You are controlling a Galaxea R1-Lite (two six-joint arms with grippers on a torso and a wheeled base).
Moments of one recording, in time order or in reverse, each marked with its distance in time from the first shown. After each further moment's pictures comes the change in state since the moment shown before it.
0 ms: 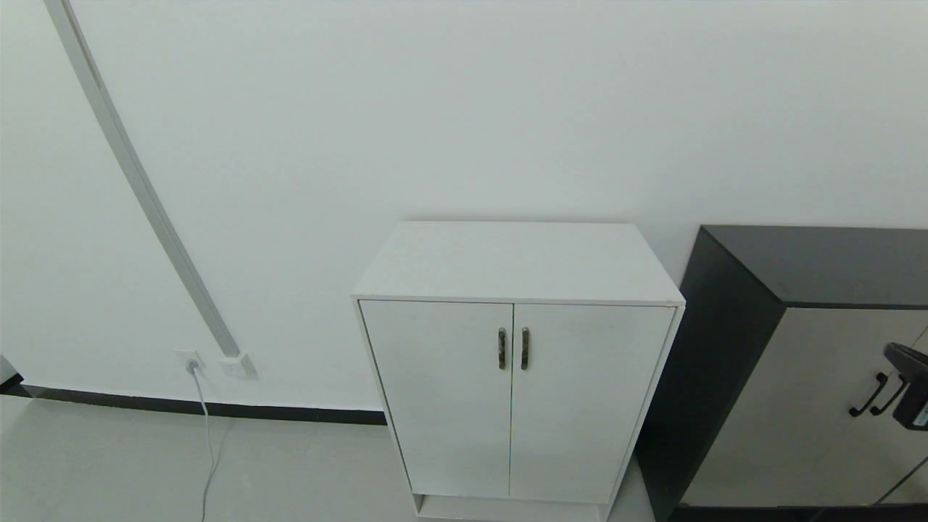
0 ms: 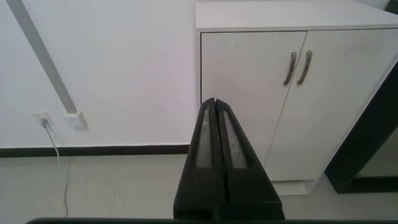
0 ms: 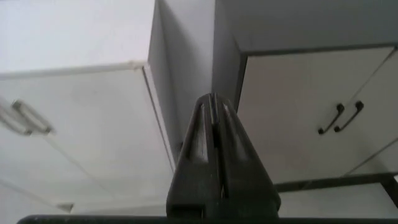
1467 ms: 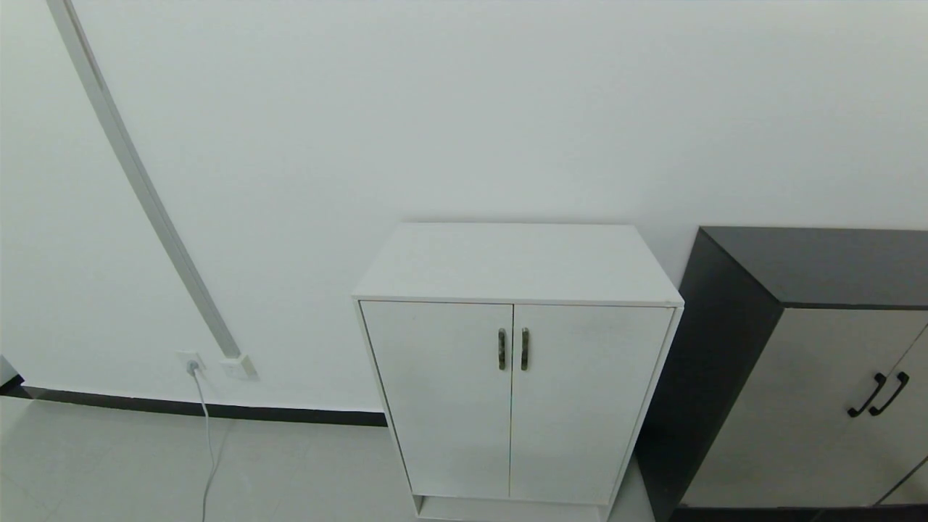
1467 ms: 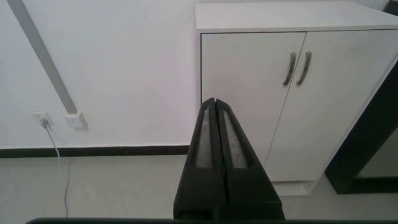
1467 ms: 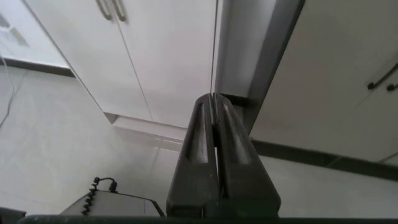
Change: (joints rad) left arm 0.000 0.000 0.000 0.000 0.000 0.000; right arm 0.098 -0.897 0.180 0.893 0.189 -0.086
